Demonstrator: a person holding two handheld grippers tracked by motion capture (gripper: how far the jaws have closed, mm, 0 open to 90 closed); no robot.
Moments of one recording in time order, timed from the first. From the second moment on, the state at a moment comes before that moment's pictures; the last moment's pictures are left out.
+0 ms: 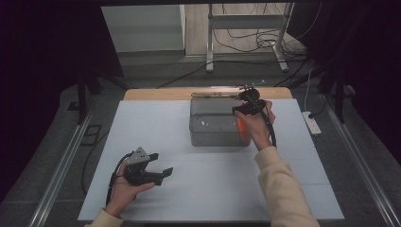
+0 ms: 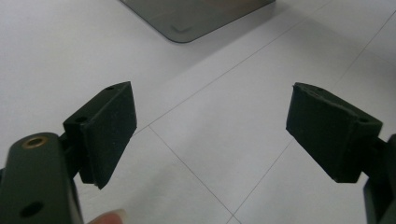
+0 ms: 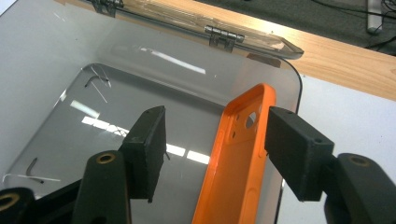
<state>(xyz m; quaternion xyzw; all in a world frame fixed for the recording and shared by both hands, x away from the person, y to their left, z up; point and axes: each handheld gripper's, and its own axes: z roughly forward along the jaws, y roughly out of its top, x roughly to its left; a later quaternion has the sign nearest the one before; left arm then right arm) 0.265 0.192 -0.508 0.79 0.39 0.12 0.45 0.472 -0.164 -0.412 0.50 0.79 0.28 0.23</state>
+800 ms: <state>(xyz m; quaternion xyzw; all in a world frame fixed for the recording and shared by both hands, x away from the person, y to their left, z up) 0.265 0.191 -0.509 0.79 0.40 0.12 0.45 0.431 -0.175 -0.389 0.45 0.79 0.34 0.22</state>
